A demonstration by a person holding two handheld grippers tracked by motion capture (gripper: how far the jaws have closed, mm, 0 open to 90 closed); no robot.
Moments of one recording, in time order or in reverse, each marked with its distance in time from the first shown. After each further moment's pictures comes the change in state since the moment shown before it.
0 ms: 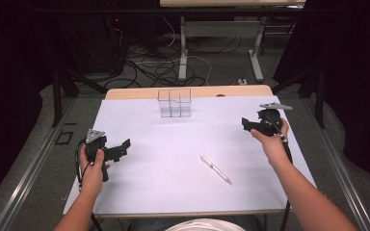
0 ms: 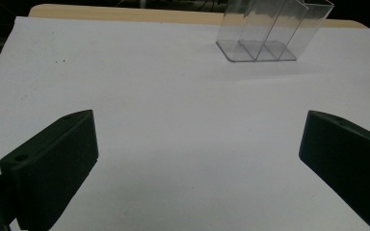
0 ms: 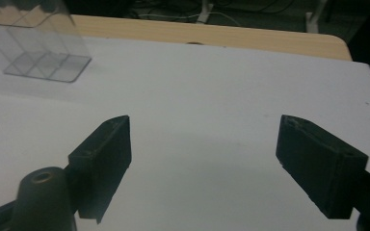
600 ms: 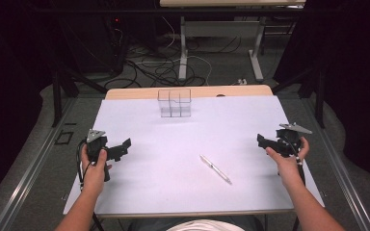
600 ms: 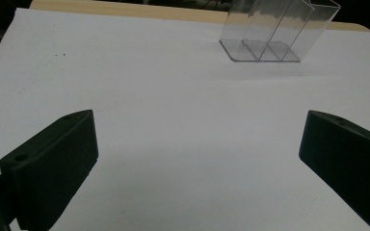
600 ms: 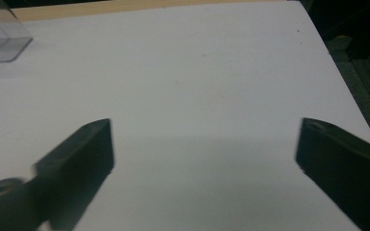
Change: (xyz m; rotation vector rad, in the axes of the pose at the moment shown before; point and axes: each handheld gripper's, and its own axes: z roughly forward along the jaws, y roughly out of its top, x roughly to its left) left arm 0.000 0.000 0.003 0.006 0.012 -0.029; right arm -0.039 -0.065 -0.024 -0.011 -0.096 0.147
